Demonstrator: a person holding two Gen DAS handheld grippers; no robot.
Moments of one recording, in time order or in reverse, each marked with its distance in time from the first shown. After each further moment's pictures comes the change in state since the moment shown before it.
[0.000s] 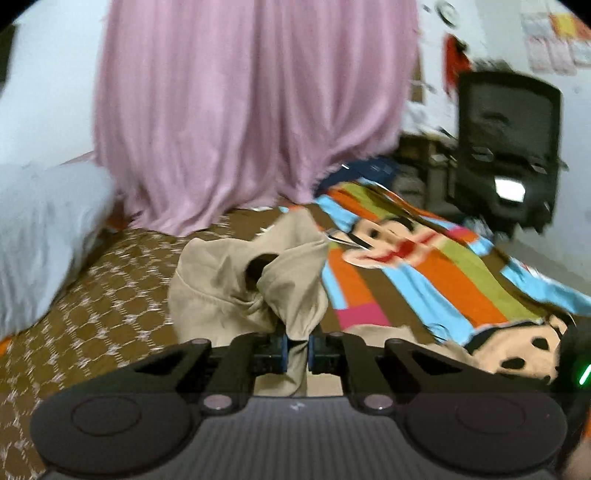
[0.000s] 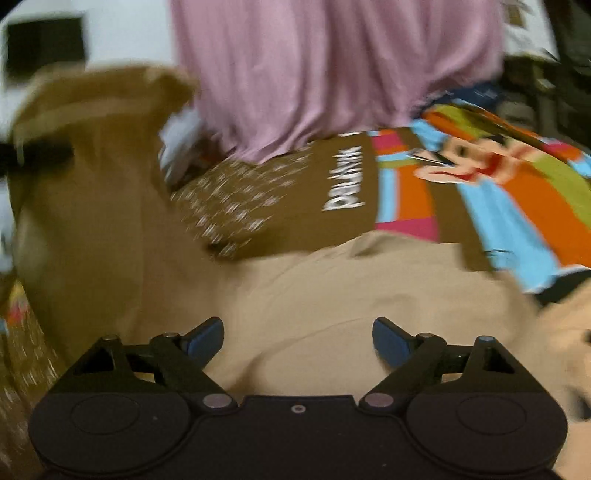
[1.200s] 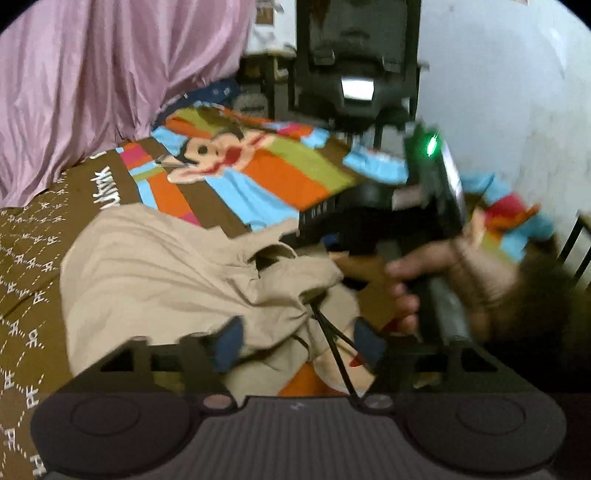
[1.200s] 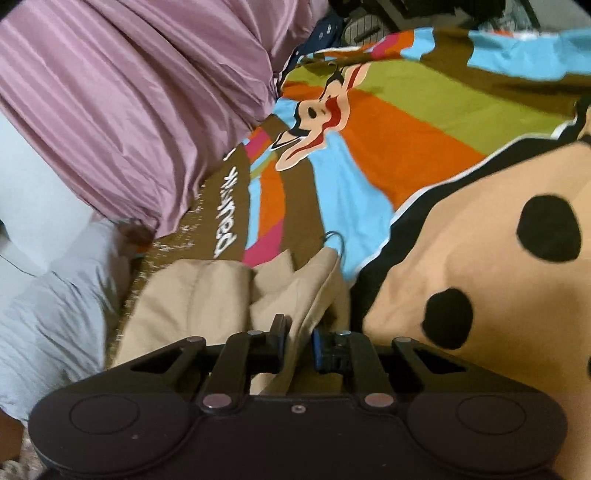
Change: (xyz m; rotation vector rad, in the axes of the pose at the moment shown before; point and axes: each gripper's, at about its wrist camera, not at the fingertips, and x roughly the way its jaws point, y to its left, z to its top) left arm 0.000 -0.111 -0.086 0.174 0.189 -0.417; right arm -0.013 -0.177 0.002 0.540 0.001 -0.023
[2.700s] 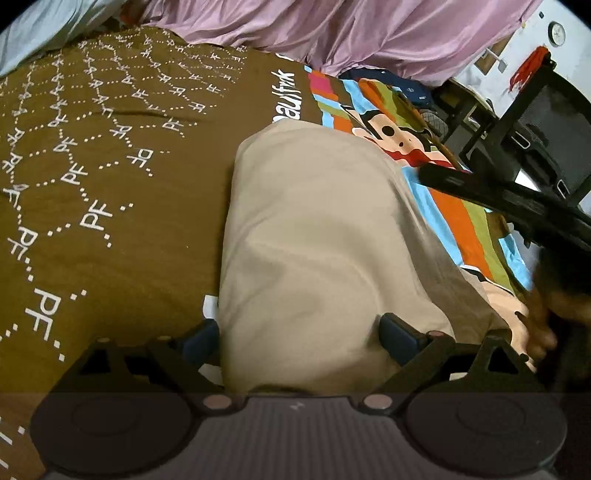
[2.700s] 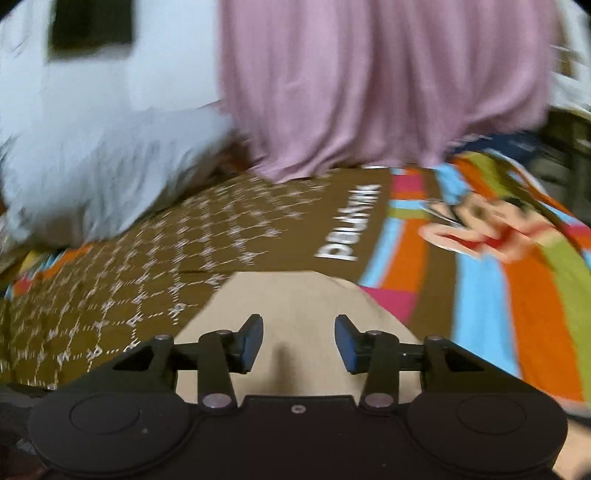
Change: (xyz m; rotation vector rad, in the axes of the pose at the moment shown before) left arm 0.033 0.157 -0.059 -0.702 0.049 0.137; right arm 0.027 0.154 -0.010 -0.795 0.014 0.132
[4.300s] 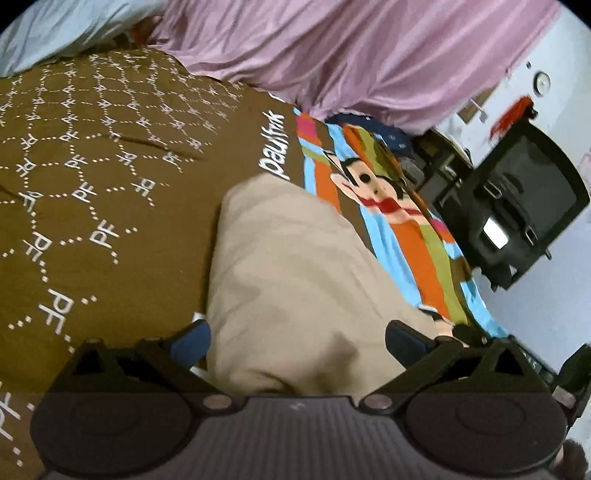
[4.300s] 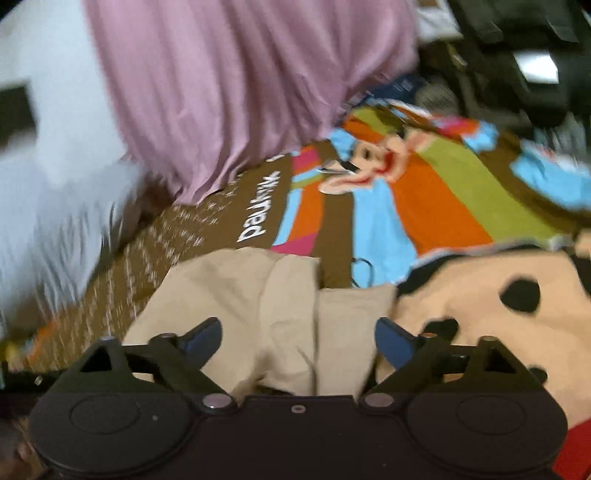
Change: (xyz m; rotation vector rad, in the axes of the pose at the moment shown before) left arm -0.048 0.009 -0.003 -0.073 -0.134 -0.099; right arm -0.090 -0.057 -0.097 0.464 -0.053 -0.170
